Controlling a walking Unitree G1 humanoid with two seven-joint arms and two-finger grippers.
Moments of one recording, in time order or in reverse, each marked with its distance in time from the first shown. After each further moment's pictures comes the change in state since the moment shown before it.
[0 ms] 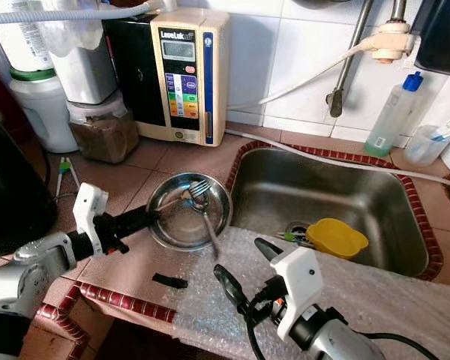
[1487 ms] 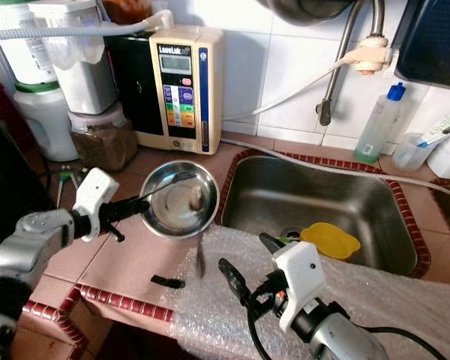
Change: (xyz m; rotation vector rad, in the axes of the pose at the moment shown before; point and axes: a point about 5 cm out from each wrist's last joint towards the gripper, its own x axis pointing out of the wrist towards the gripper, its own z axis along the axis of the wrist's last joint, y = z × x) left arm 0.013 0.030 0.012 0.330 0.222 0.123; right arm 0.003 -0.007 0.002 -0.036 0.005 -0.035
